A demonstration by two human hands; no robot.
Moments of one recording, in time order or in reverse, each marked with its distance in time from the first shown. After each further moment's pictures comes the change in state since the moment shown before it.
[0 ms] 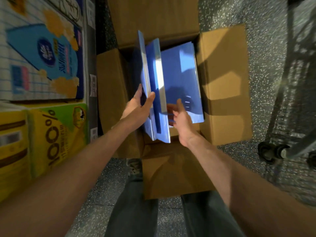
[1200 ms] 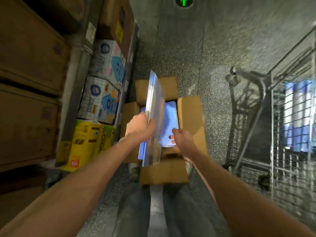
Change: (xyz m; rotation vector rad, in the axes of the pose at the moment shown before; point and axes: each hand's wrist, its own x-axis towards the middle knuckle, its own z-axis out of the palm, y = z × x) left_hand -0.263 0.245 -0.075 0.438 0.261 -0.012; right_hand -0.271 -0.135 -0.085 -0.418 -0.007 -0.213
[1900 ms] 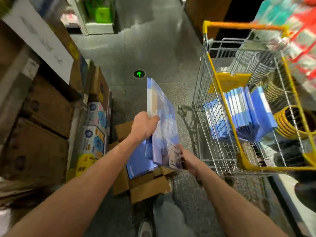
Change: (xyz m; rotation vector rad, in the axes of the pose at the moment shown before) left_hand -0.263 0.106 -0.121 -0.432 0.060 0.417; right_hand -0.272 0.038 -0.104 0.421 0.070 0.051
